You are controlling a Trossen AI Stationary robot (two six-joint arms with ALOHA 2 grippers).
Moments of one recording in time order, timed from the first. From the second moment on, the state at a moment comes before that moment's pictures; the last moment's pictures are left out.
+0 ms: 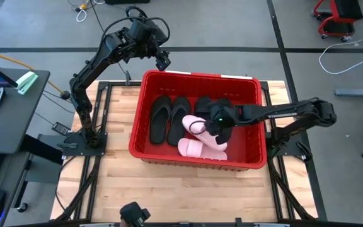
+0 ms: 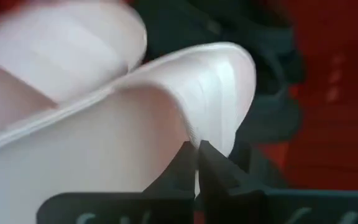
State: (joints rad) left arm 0.57 1.85 2.36 -1.13 -0.25 0.19; right arm -0.10 1.37 0.92 -0.44 0.13 -0.53
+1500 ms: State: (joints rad) left arm 0.45 1.85 2.36 -1.13 -0.24 -0.02; right arm 0.05 1.29 0.87 -0.62 0.25 -1.13
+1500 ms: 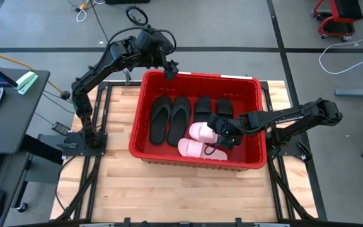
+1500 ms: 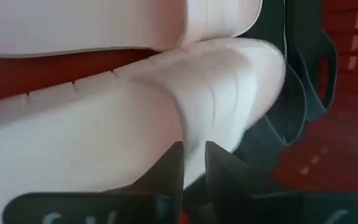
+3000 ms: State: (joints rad) left arm 0.32 1.21 2.00 -1.22 -0.27 -0.25; right arm 0.14 0.38 1.04 -0.80 0.44 0.29
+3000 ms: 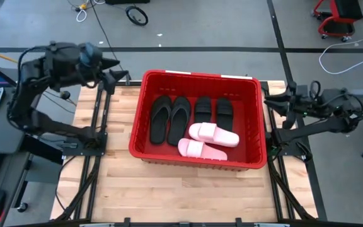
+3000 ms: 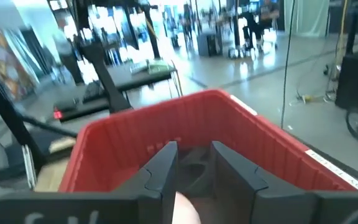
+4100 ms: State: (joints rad) left arm 0.32 0.11 0.45 -0.23 -0.26 -0.33; right arm 0.14 0.01 0.51 -0.50 0.45 0.34
